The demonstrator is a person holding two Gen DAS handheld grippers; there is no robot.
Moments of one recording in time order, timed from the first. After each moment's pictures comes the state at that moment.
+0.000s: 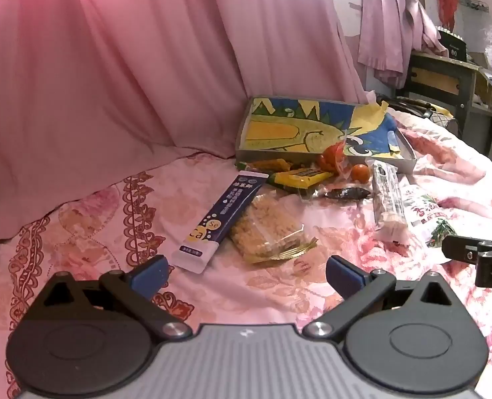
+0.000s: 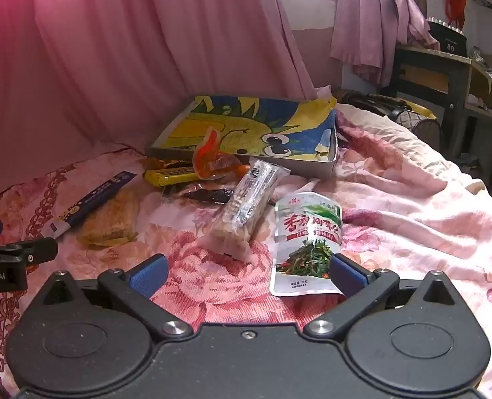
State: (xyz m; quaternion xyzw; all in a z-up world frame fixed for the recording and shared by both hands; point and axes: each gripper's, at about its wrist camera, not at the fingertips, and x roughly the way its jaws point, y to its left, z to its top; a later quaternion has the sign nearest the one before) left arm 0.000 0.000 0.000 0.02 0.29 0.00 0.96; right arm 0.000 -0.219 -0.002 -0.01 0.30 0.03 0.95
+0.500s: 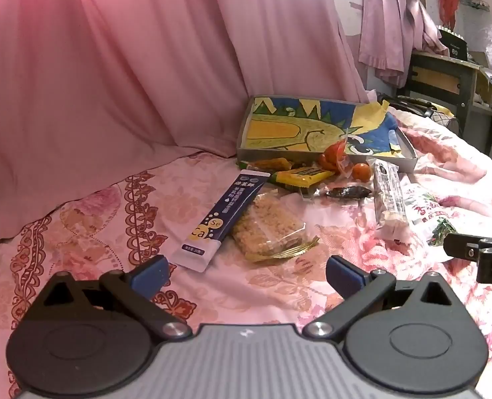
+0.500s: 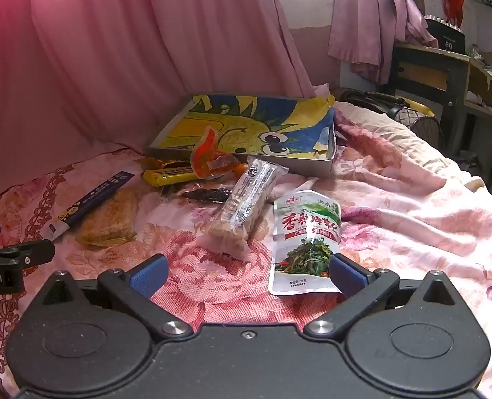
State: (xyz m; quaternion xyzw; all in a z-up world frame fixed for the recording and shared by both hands) left arm 0.000 0.000 0.000 0.01 0.29 -0.01 0.96; right arm -0.001 -0.220 -0.003 0.00 0.31 0.03 0.95
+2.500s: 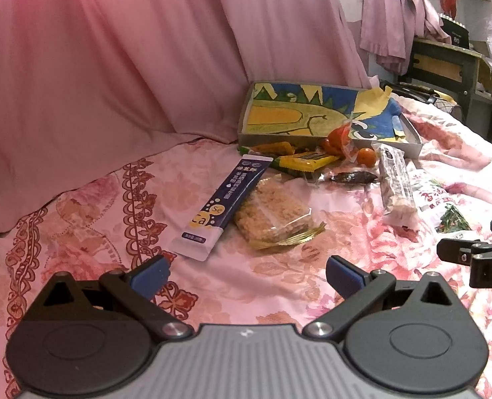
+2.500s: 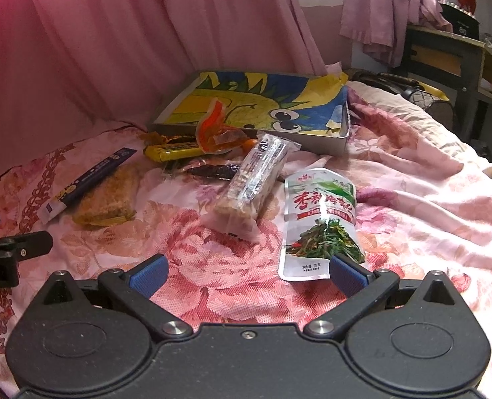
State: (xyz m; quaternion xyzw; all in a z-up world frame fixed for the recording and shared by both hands) left arm 0.006 0.003 -0.013 0.02 0.31 -0.01 0.95; right arm 0.016 -0.216 -0.021 -0.01 0.34 0.04 0.94
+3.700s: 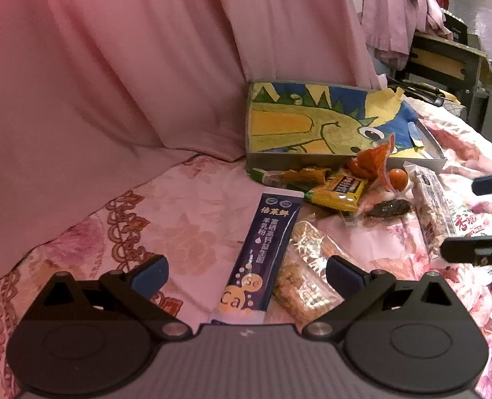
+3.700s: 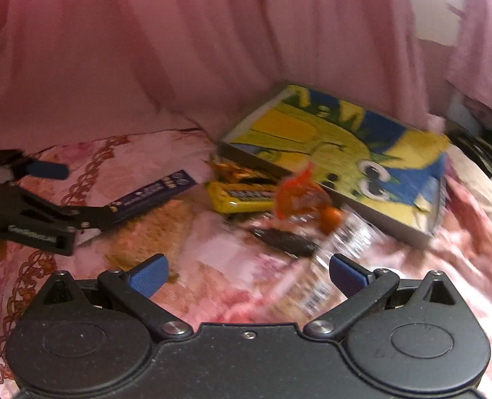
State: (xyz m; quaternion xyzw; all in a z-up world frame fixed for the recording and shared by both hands) left arm 0.109 0.050 -0.007 0.03 0.33 -0.06 0.94; right arm 0.111 -0.166 0.015 -0.11 0.35 0.19 0.91
